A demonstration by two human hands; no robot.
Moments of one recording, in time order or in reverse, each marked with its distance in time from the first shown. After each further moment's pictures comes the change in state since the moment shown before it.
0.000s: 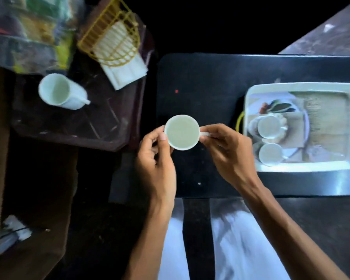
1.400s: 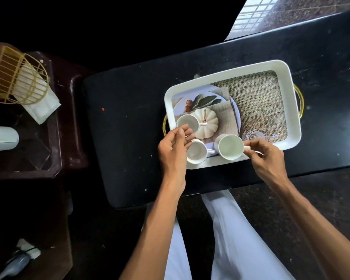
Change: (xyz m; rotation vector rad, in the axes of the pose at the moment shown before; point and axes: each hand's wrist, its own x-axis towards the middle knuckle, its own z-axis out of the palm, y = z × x) left_hand -0.084 -0.033 0.213 0.065 -0.288 -0.275; right_hand -0.041 0.217 -0.233 -0.070 0.170 0.439
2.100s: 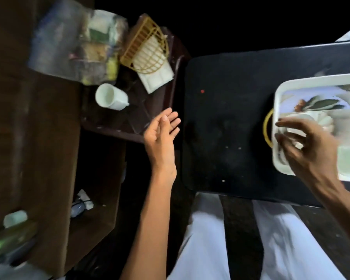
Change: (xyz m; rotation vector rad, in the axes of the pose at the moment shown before) left_hand 0.023 0.068 -0.240 -0.115 0.372 0.260; right_hand -0.049 -0.166 0.131 0.001 -0.106 -0.461
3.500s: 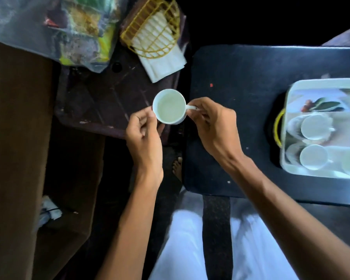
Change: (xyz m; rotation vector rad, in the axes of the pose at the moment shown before) left_hand 0.056 -0.012 -0.052 -0.038 0.028 -0.025; right_hand 0.034 -0.114 0.177 0.008 -0.082 -0.102
